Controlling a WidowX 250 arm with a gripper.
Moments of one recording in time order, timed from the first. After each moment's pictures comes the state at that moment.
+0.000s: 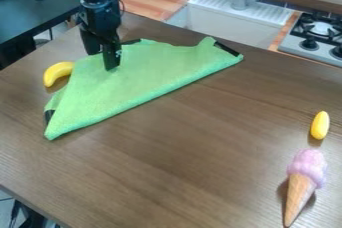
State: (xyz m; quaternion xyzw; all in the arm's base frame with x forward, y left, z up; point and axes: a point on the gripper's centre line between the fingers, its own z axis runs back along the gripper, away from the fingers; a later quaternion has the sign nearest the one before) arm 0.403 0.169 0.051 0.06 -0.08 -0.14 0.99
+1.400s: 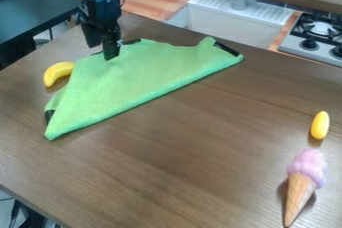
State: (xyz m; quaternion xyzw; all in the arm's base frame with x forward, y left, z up) arm 0.415 0.172 0.058 0.05 -0.07 -0.13 0.99
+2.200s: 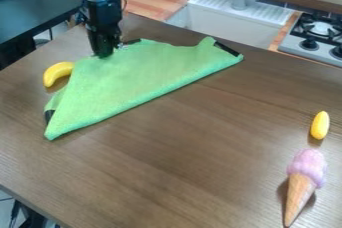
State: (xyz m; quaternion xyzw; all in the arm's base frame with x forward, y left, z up) arm 0.414 0.172 0.050 0.06 -0.06 -0.13 0.99
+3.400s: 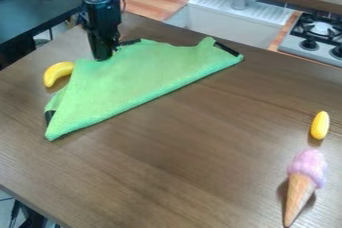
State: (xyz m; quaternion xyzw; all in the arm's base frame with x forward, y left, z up) arm 0.413 0.174 0.044 0.04 -0.05 -0.13 0.99
